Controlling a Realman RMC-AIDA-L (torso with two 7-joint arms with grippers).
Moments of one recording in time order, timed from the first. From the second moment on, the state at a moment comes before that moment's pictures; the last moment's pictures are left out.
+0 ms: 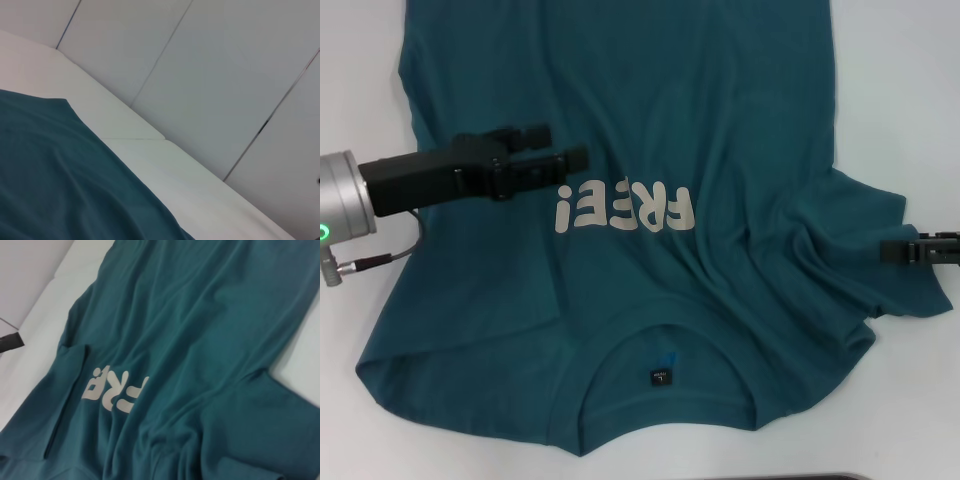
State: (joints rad) left arm -0.46 -2.16 -2.44 -0.73 -1.21 1.54 -1.67; right arm 0.38 1.95 -0.54 -0.67 -2.30 -1.61 1.92
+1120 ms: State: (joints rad) left arm -0.47 -2.16 -2.44 -0.71 -1.21 1.54 -1.66; right arm 0.42 1.96 -0.56 -0.81 -2.37 -1.64 2.15
